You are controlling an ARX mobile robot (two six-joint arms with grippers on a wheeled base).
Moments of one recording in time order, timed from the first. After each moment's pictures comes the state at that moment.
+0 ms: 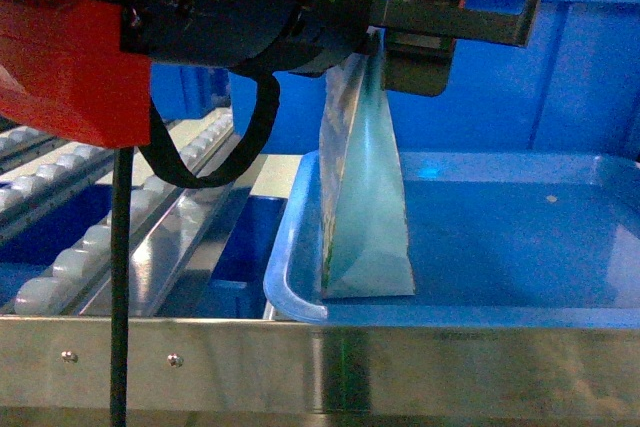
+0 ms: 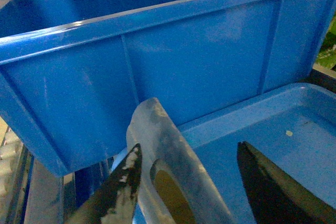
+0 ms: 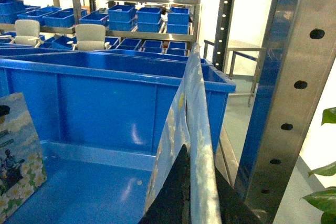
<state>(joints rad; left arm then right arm) -0.62 1.65 0.98 0.40 -0.23 -0.02 -0.31 0.64 0.28 0.47 -0.41 0.02</state>
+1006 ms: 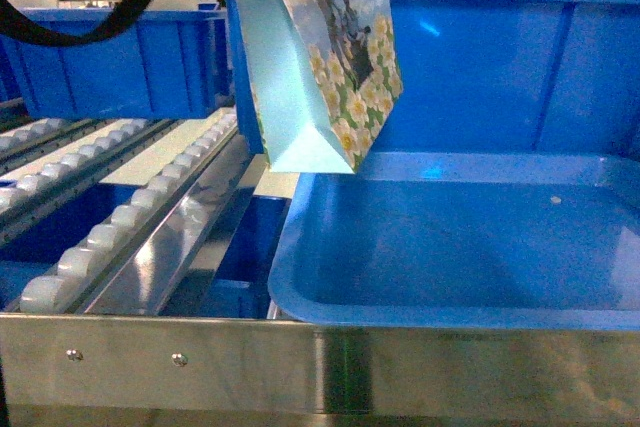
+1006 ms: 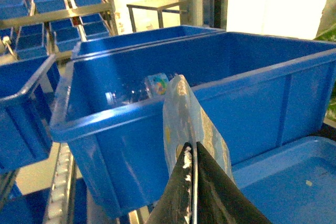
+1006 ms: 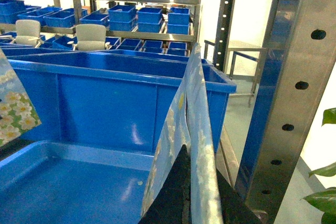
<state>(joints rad) -0.52 1.48 0.93 0.49 -0.17 0.06 -0.31 0.64 0.28 0.47 -0.41 0.02</state>
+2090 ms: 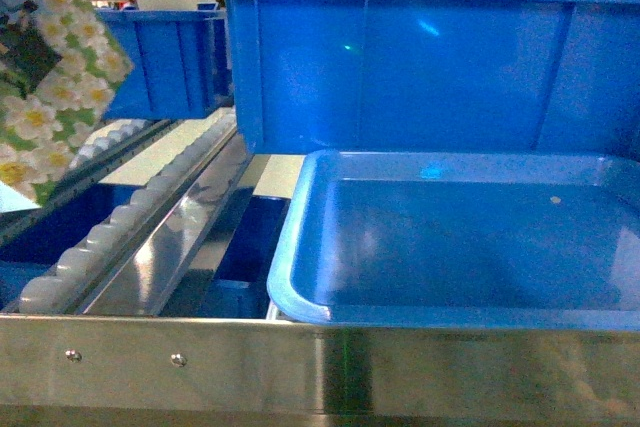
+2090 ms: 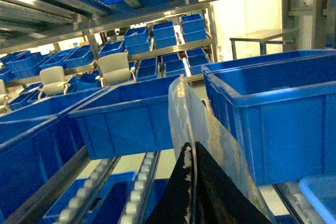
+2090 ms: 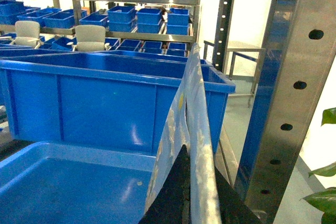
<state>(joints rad) -0.34 0.91 0.44 0.62 -0.37 0.24 -0.31 0.64 0.28 0.47 -0.41 0.02</state>
